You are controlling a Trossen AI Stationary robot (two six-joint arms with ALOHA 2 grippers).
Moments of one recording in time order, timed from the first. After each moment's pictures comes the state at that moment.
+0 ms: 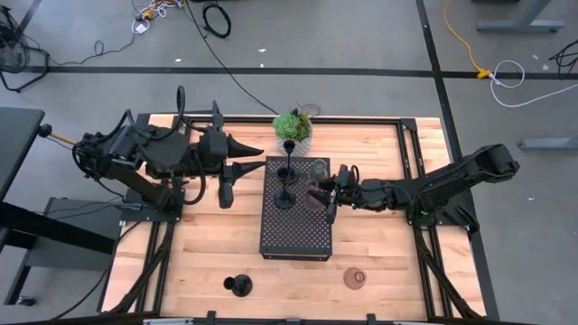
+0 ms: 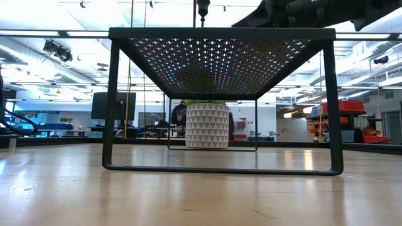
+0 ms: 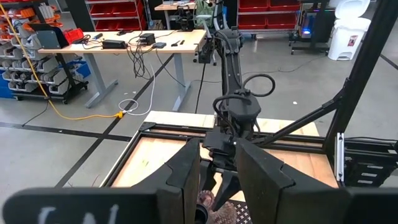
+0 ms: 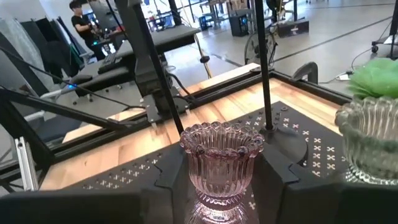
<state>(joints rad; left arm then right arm) -0.32 1.43 2.00 -0.82 -0.54 -0.10 0.21 1.33 0.62 0.56 0.45 0.33</state>
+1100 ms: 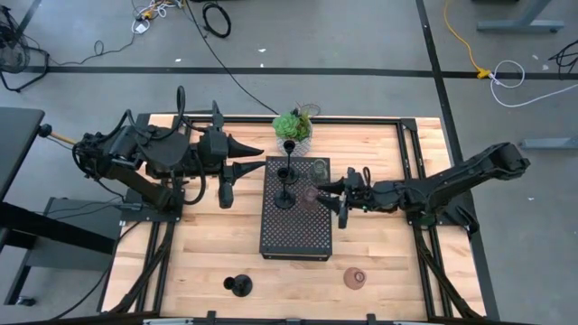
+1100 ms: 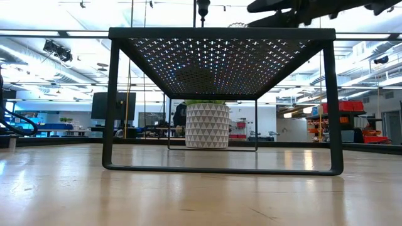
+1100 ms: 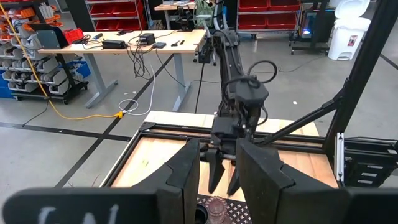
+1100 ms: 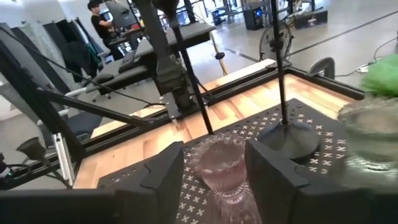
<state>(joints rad) -0.32 1.43 2.00 -0.82 -0.54 -0.10 0.27 1.19 0.62 0.41 0.45 0.38</state>
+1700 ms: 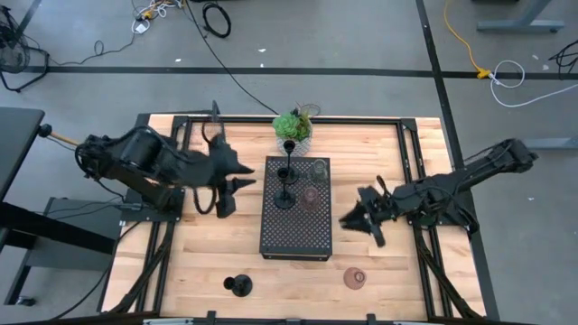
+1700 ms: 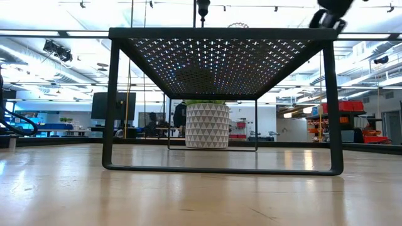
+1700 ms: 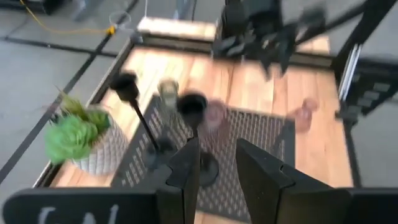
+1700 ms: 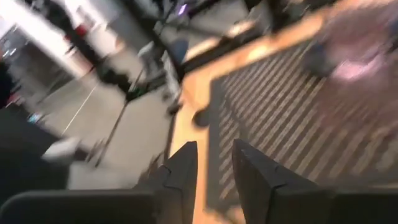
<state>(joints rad) -0.33 1.43 1.93 -1.15 -0.47 -0.33 0.39 0.93 0.62 0.02 0.11 0.60</state>
